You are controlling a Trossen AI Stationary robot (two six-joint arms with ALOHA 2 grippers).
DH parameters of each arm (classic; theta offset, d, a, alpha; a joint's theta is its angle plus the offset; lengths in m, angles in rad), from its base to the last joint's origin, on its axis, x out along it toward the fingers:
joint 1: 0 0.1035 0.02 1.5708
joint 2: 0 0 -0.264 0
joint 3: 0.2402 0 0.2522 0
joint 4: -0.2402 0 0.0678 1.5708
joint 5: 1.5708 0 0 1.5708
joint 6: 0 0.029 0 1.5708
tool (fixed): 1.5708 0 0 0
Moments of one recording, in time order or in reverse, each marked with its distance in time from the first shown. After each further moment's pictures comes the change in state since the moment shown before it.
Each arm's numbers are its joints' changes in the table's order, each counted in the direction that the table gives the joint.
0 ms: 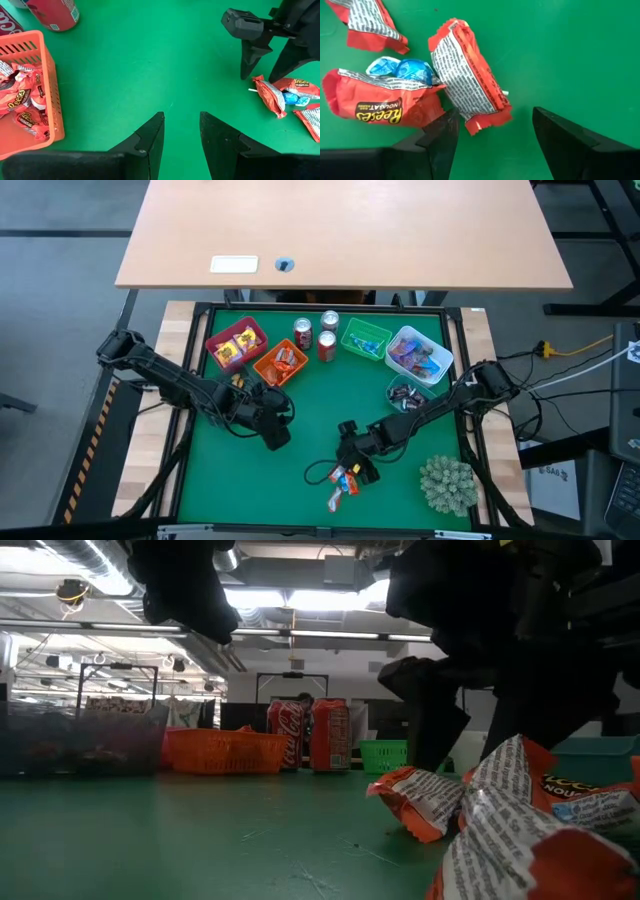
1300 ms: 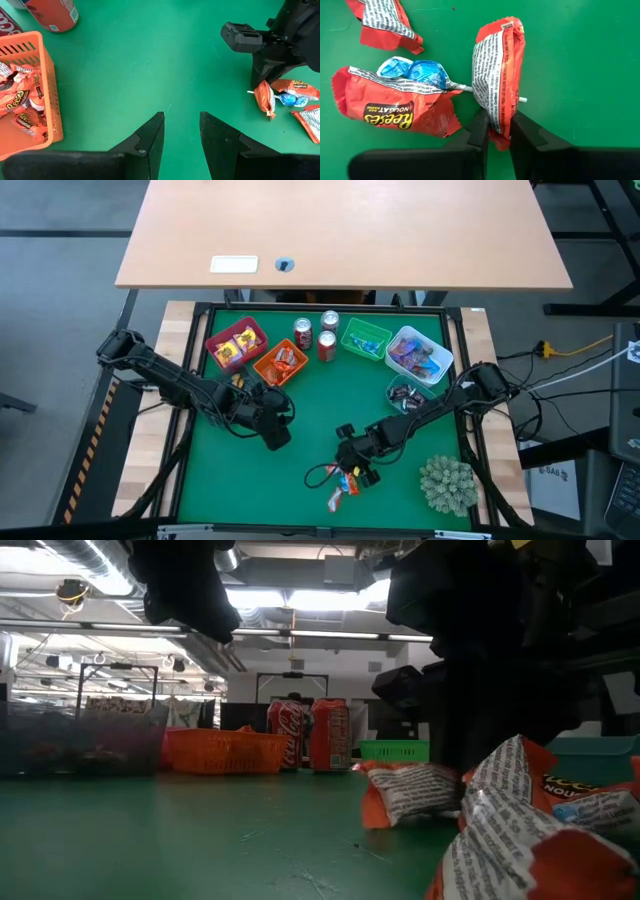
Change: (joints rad) left arm 0.000 0.000 0.000 0.007 0.000 0.000; right arm 0.000 -0.040 0.003 0.032 -0.040 -0.046
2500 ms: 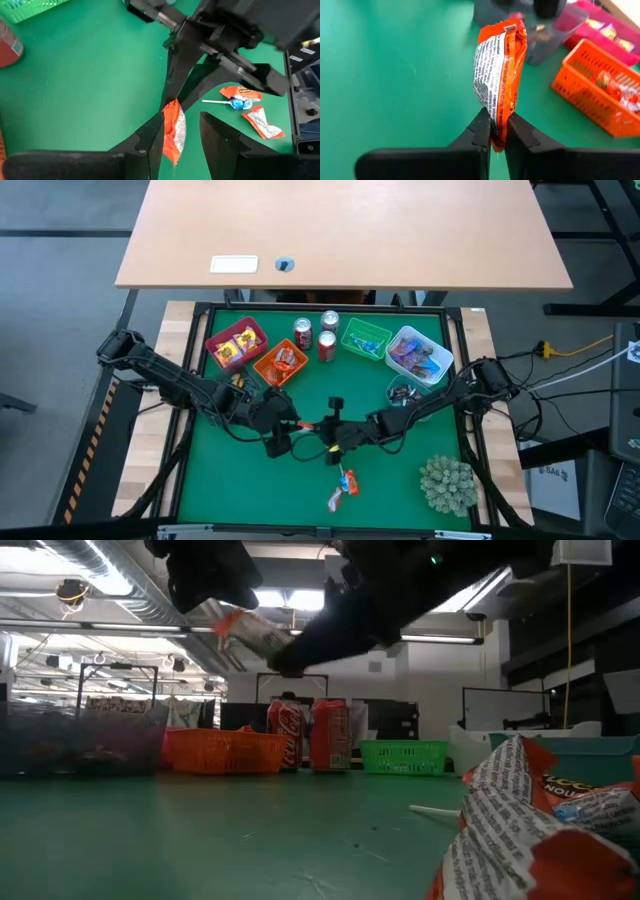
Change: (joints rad) left arm 0.000 0.000 0.000 0.188 0.108 0.155; right arm -0.062 0.047 -0.002 0.430 0.494 0.085
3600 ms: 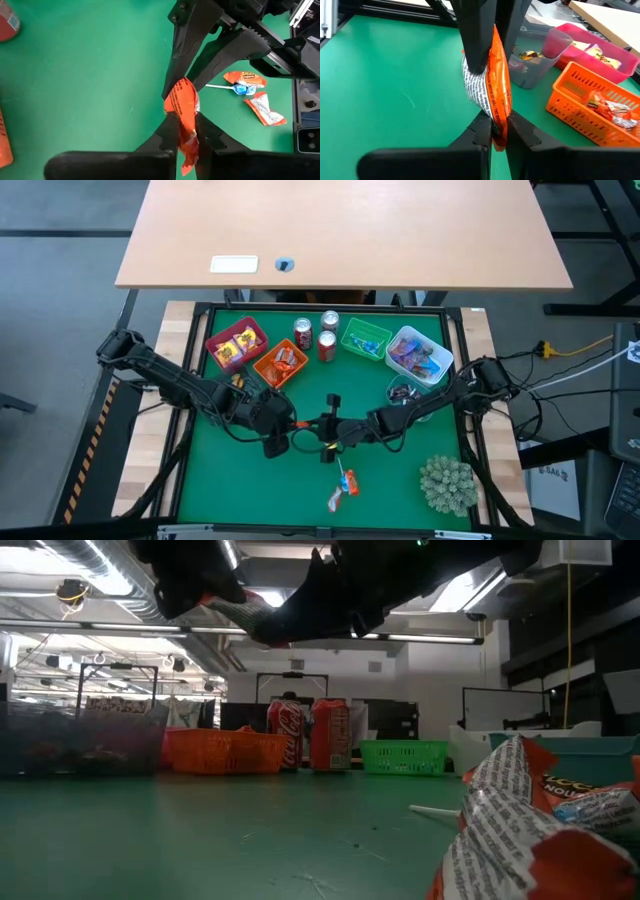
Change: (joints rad) left arm 0.000 0.000 0.000 -0.070 0.031 -0.059; right arm -0.011 0.002 0.000 0.137 0.015 0.000
